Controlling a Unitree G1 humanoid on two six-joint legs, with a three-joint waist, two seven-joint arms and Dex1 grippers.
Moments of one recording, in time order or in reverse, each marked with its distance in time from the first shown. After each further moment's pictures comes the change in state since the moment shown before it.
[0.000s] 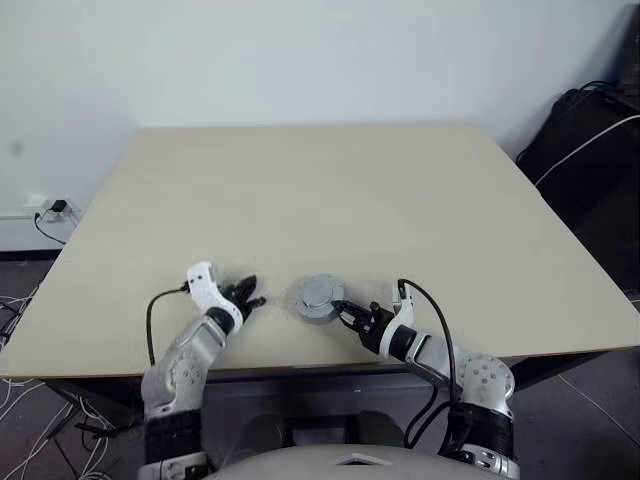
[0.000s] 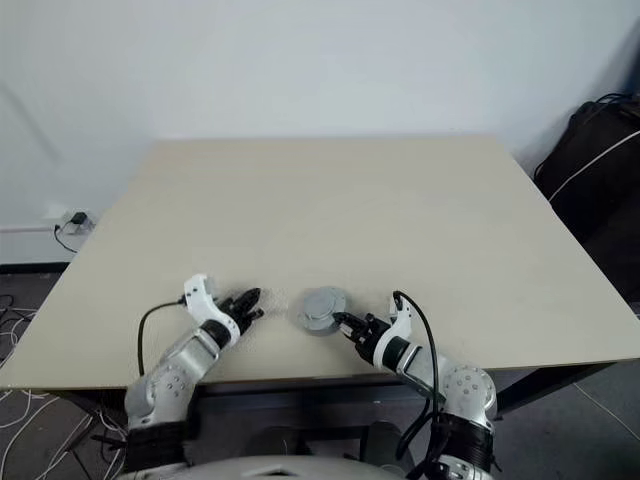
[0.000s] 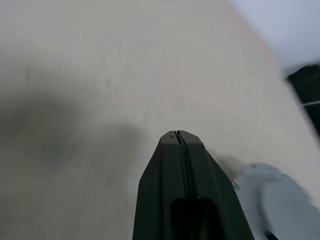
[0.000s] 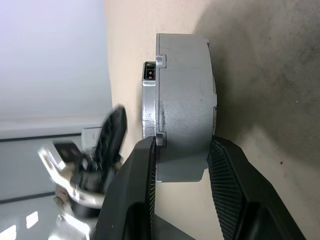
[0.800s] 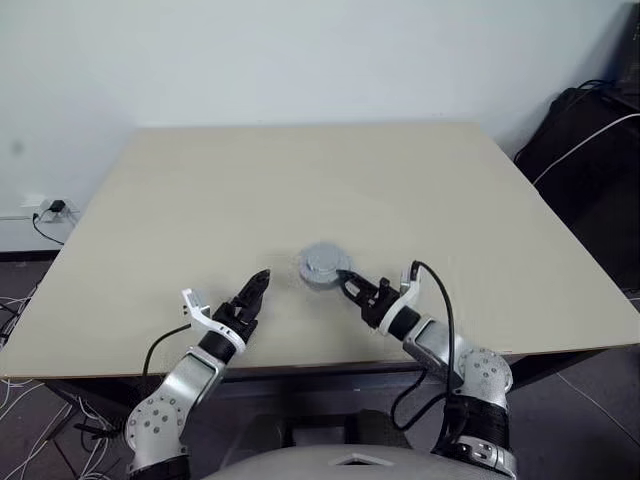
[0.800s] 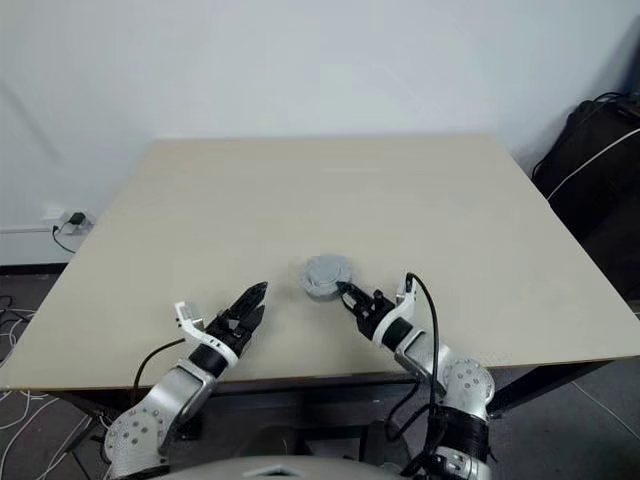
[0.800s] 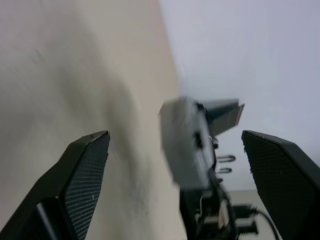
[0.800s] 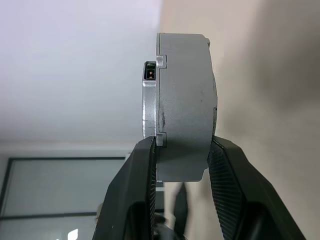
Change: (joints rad) left arm 0.169 -0.007 -0.060 -0.078 -0.664 0.070 0.152; right arm -0.068 -0.006 0.041 0.014 0.228 -0.157 -0.027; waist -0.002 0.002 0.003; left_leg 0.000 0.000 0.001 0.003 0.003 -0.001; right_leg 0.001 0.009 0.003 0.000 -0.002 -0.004
